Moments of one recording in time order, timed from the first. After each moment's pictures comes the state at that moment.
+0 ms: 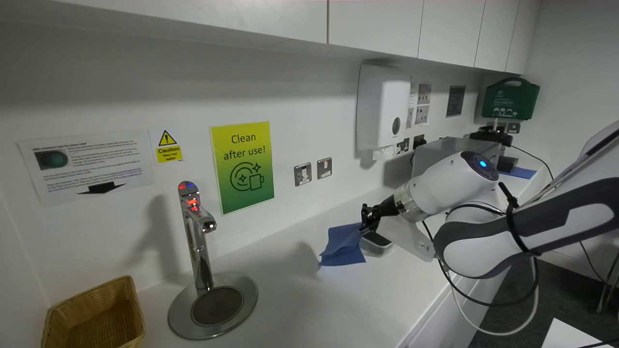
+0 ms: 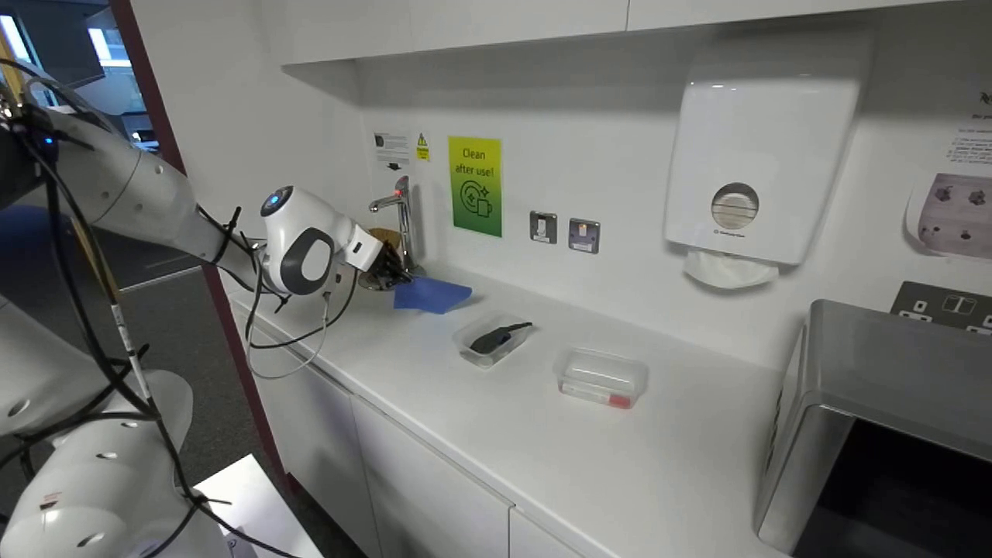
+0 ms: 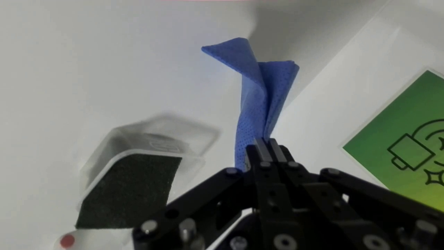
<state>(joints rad) -0.46 -0.40 0.85 -2.64 0.16 3.14 1.14</state>
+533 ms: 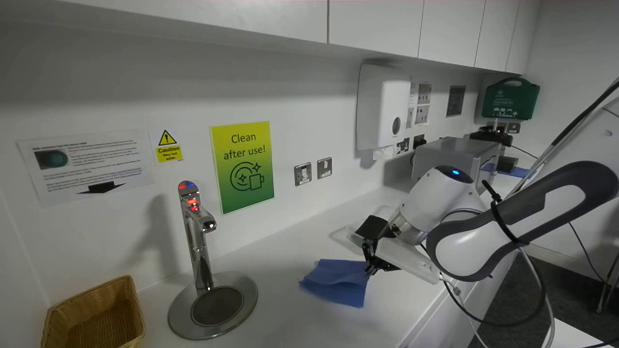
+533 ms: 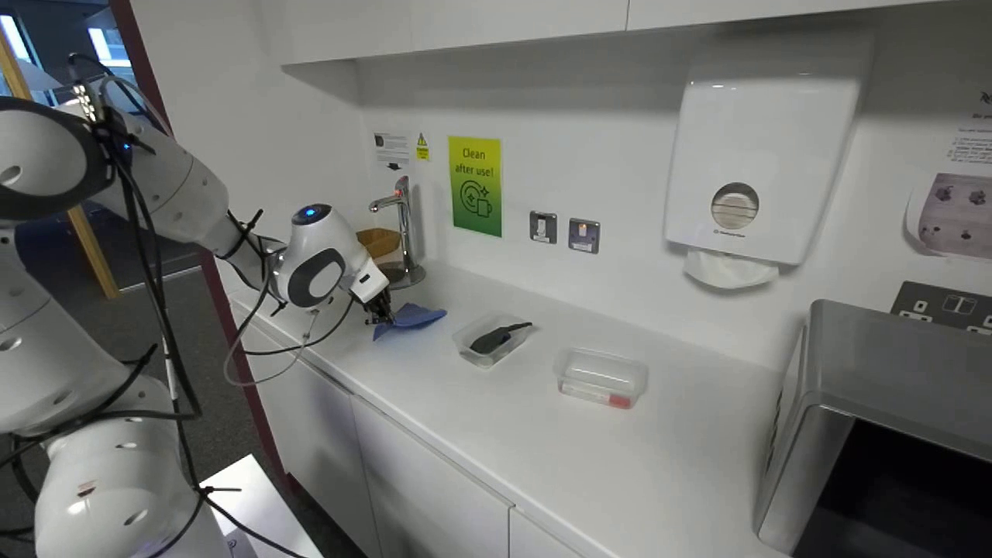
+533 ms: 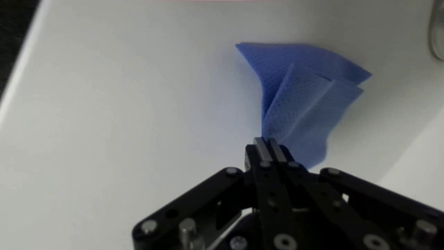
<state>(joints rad) -0.20 -0.22 0.64 -2.64 0.28 2.94 1.09</state>
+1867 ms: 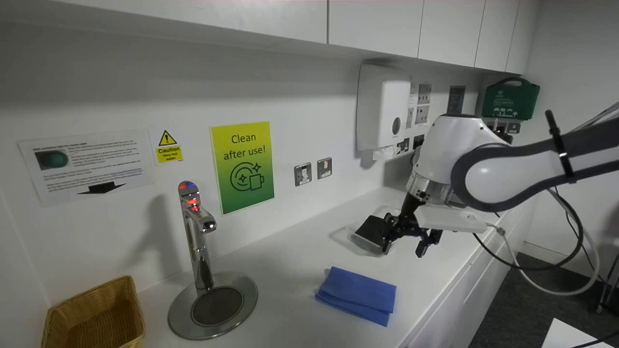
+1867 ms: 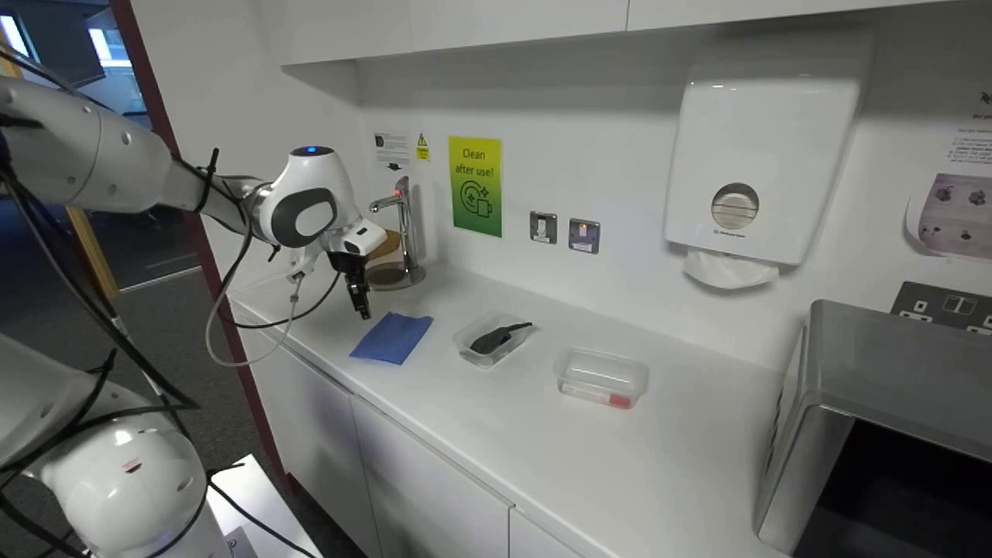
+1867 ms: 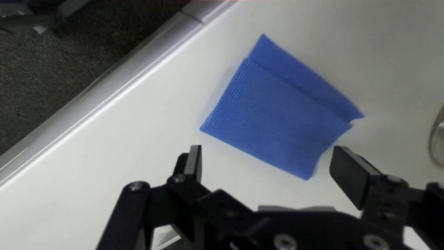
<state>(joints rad) 0.15 -0.47 0.20 -2.54 0.19 2.31 0.76</state>
